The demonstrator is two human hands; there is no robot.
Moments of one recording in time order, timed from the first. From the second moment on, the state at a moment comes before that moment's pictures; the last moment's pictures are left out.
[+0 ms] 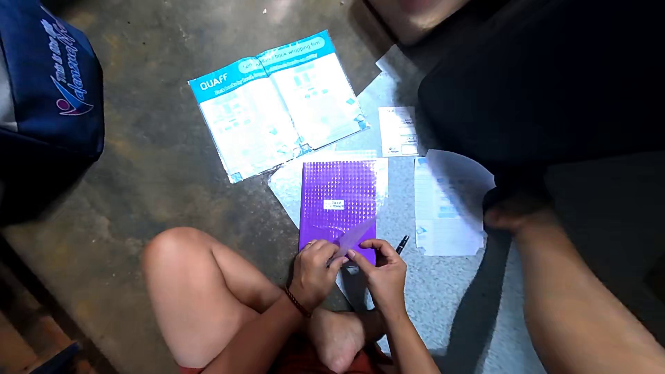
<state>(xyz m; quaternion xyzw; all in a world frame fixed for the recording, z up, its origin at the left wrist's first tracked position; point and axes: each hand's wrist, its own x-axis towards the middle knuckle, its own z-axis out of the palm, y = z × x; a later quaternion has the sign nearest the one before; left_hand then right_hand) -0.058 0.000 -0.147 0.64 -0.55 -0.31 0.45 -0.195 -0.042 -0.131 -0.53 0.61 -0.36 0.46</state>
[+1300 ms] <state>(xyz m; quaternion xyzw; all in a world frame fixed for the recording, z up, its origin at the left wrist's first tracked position) -0.017 -0.032 -0.132 0.65 -0.41 -0.52 0.37 -0.189 -0.041 -0.135 -0.55 0.61 -0.34 0.45</state>
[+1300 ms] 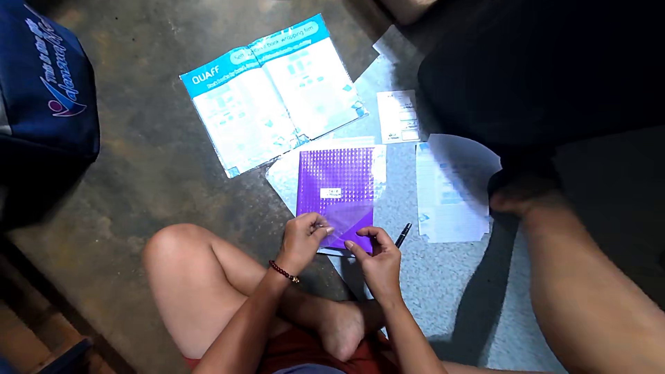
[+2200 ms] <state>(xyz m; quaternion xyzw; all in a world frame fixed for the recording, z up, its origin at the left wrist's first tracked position) -0.061 0.013 -0.125 0.69 0.02 -0.63 0.37 -0.170 -0.052 -0.117 -0.48 0.63 -0.36 0.49</state>
